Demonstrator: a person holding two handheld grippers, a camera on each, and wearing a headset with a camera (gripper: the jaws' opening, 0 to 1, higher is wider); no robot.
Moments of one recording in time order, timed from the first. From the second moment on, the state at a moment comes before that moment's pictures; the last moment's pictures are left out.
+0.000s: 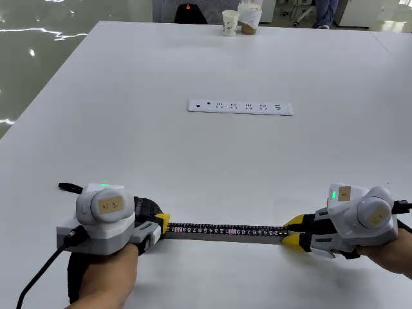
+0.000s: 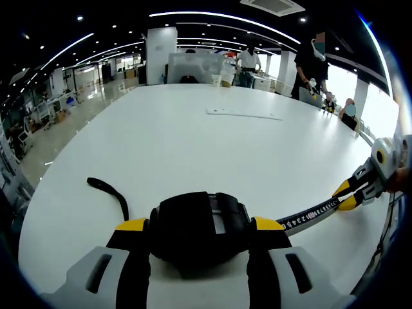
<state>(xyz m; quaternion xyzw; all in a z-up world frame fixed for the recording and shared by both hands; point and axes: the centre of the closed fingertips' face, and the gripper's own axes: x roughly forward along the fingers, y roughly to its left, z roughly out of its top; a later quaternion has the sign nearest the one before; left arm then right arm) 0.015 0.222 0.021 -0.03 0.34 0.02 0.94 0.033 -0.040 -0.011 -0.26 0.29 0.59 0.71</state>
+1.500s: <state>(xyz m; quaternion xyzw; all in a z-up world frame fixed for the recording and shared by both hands) 0.014 0.223 0.020 -0.04 0.34 0.01 0.94 0.029 -0.029 -0.011 -0.25 0.30 0.59 0.71</state>
